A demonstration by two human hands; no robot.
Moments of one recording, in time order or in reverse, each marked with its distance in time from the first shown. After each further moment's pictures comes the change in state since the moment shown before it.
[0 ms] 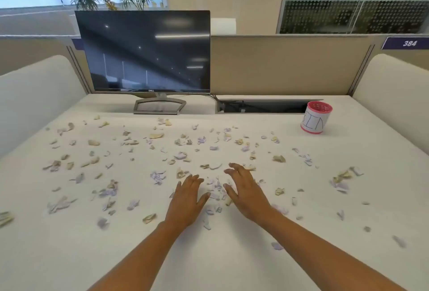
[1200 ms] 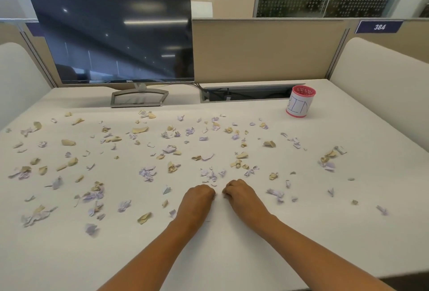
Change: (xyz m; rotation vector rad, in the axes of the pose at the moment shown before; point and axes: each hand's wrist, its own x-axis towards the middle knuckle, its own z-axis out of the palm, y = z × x) left_hand 0.003 0.024 0.012 0.285 -0.097 0.222; right_hand -0.018 0.002 0.028 -0.144 -0.202 0.177
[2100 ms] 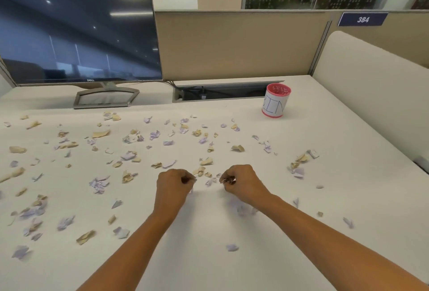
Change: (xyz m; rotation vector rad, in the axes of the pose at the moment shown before) left_hand 0.049 0.064 -0.025 -0.600 0.269 -0.326; right_hand 0.009 0.081 -0.088 0.295 0.008 0.128
